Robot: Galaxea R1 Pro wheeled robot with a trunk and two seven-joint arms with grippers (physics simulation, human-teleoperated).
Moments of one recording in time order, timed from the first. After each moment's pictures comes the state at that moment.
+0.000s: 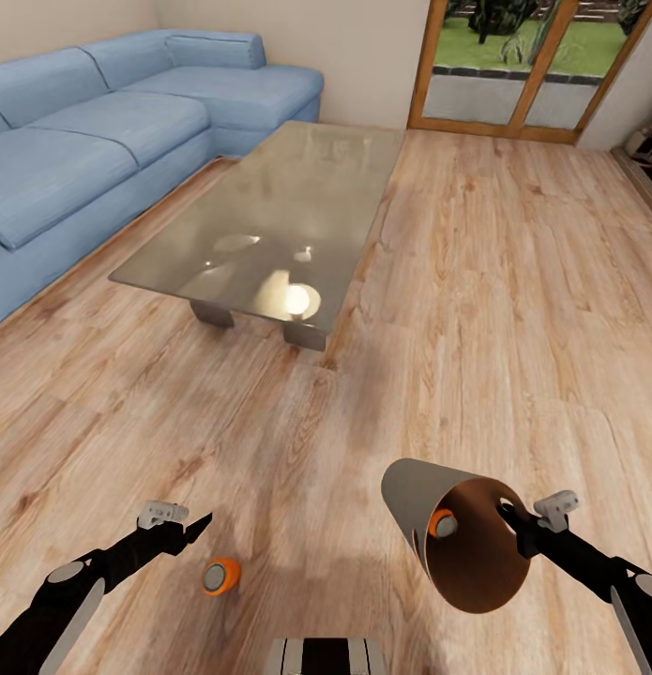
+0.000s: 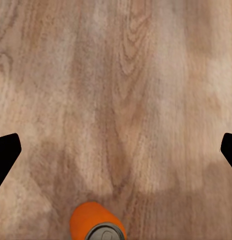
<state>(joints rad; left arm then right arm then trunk) -0.31 0.31 -0.03 -1.04 0.27 0.16 -0.50 -0.26 -0.26 -0.37 -1.16 0.10 0.09 0.75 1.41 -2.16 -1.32</state>
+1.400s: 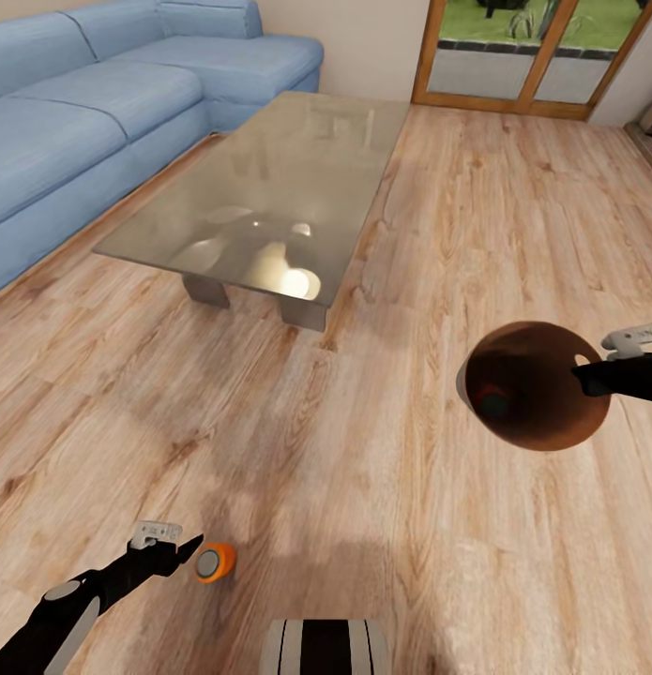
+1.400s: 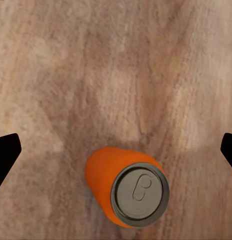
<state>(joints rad) -0.31 0.31 -0.03 -0.92 0.28 0.15 -0.46 -0.78 -0.53 -0.21 -1.56 0.38 1.05 0.74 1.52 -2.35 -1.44</state>
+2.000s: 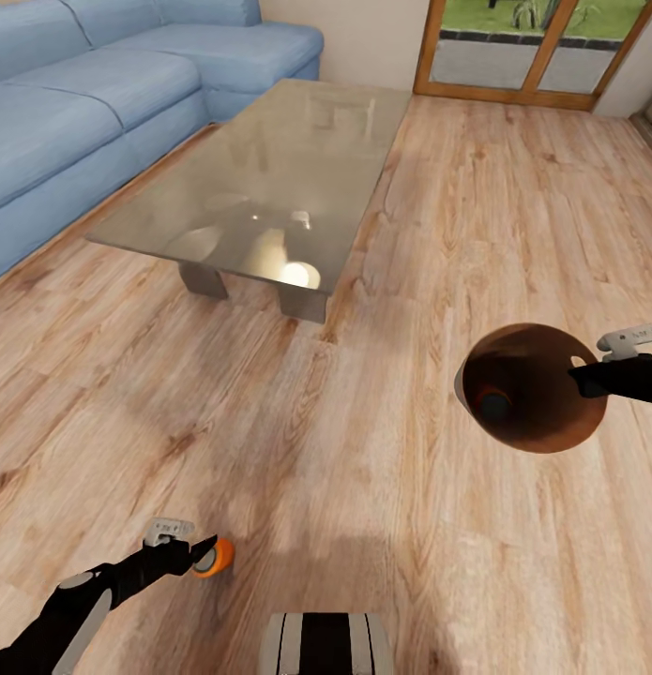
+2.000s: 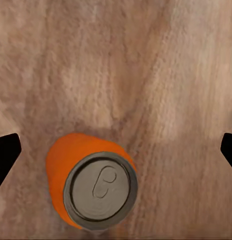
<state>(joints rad) -0.31 0.28 -0.04 -0.97 0.29 0.26 -0.50 -0.78 -0.53 -0.19 -1.56 0.38 1.05 0.74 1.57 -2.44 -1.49</state>
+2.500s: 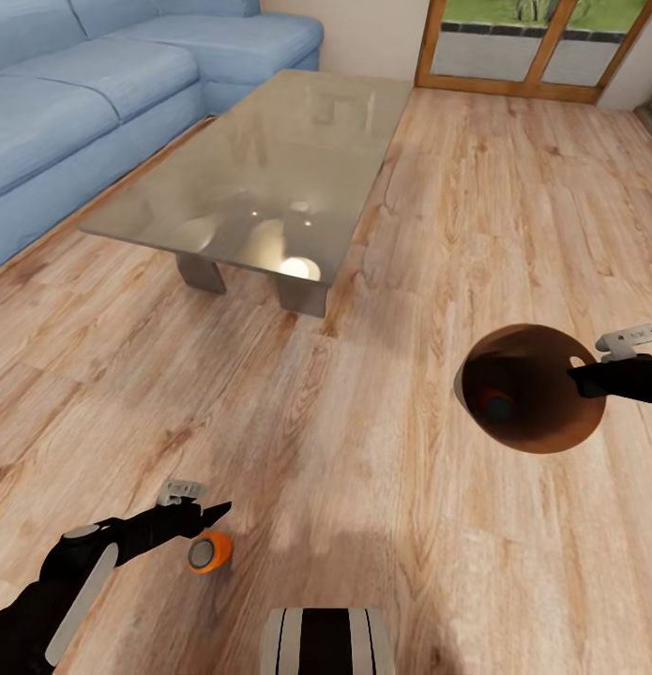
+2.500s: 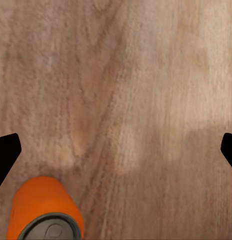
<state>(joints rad) -0.31 0.28 -0.03 -1.34 0.29 0.59 -0.49 -0.77 -0.53 -0.18 -1.56 0.38 1.05 0.74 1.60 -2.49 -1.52</state>
